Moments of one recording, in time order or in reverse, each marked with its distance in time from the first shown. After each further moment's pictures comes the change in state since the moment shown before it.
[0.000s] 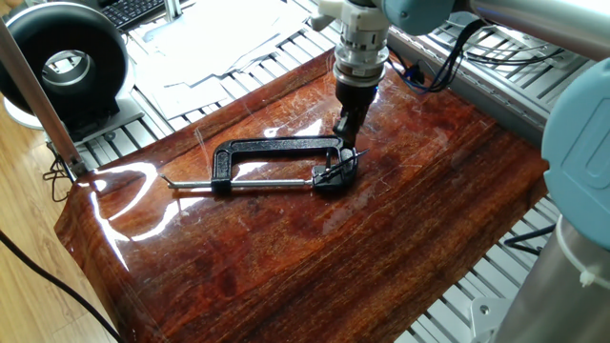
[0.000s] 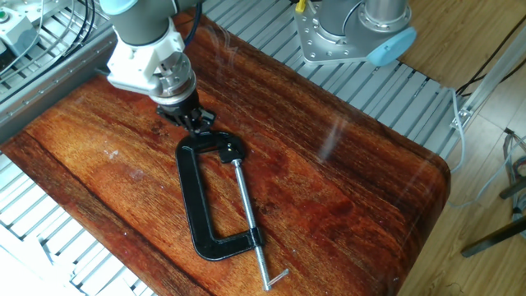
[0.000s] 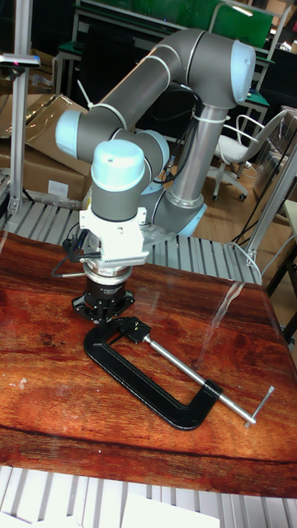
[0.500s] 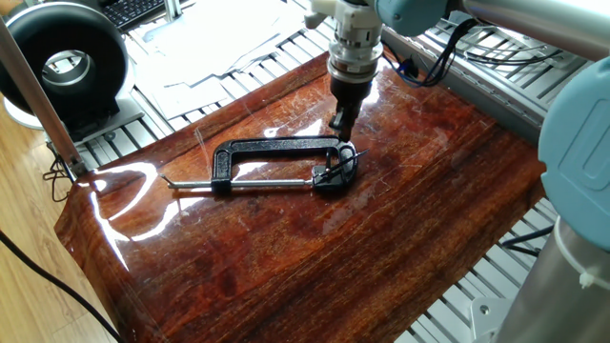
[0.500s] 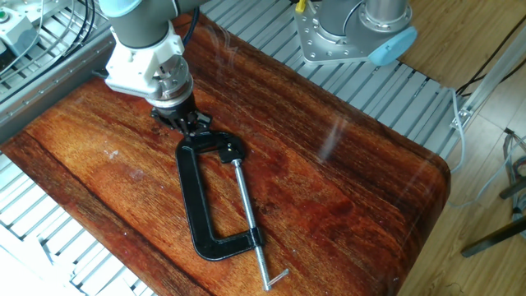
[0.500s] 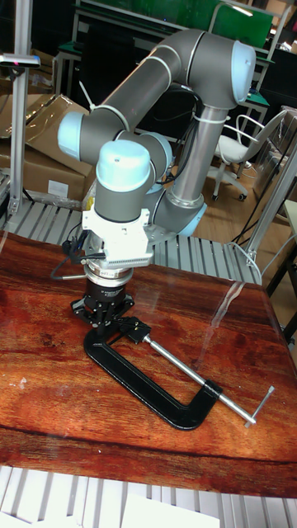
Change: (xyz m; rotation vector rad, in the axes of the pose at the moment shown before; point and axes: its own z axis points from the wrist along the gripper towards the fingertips) arm -0.013 -0.013 -0.003 0.060 -0.018 -0.050
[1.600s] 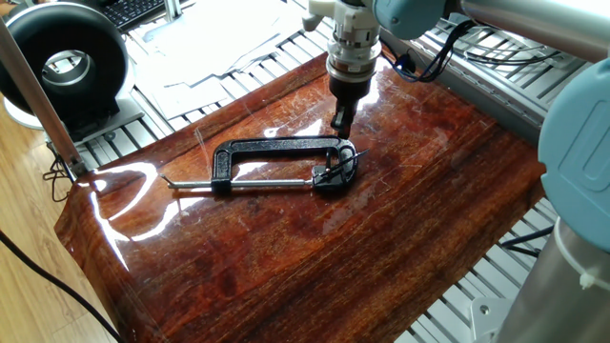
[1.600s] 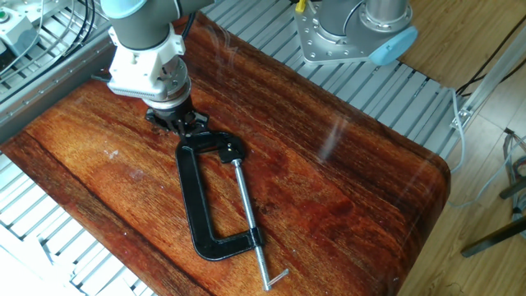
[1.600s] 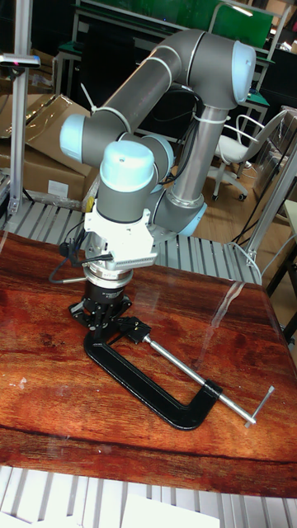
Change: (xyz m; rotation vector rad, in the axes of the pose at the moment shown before) arm 0.001 -0.001 0.001 0.008 0.009 -0.078
